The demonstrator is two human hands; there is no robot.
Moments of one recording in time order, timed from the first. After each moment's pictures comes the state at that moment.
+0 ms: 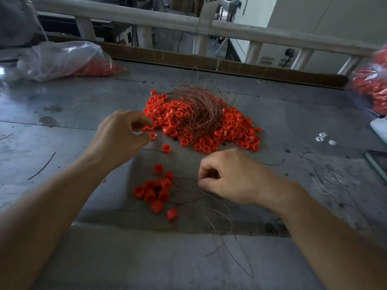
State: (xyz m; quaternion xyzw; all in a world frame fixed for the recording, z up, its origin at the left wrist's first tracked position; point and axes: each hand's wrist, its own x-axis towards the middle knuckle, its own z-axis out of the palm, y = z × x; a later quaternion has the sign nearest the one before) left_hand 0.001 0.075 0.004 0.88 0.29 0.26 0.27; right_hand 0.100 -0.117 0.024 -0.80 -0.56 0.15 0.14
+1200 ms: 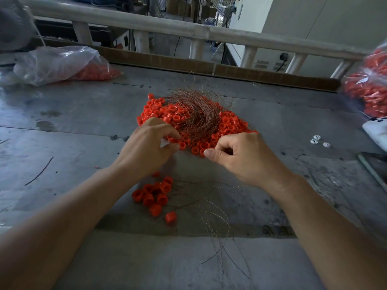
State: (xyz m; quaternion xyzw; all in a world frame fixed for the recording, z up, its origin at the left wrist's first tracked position) left_hand 0.024 0.053 -0.011 0.93 0.15 0.26 0.23; right_hand 0.124 -0.121 0.025 -0.84 -0.47 0.02 0.27
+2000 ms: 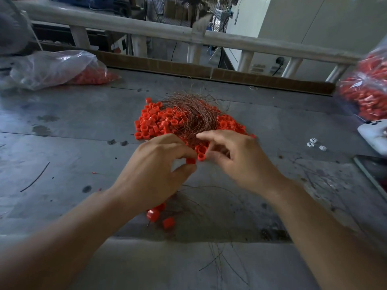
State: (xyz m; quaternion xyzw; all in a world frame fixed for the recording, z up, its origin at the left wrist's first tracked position) left_hand -0.002 0.010 0.013 0.93 0.05 0.27 0.23; right_hand 0.123 -0.120 0.024 -0.79 -0.52 0.00 0.32
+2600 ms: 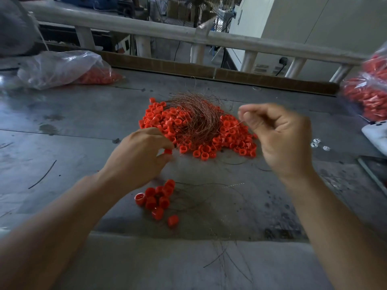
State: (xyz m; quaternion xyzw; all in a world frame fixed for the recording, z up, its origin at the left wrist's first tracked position) left_hand 0.002 0.045 0.007 0.95 0.13 0.23 0.15; right_hand 0.137 -0.131 0.043 -0.69 -0.44 -0.14 0.56
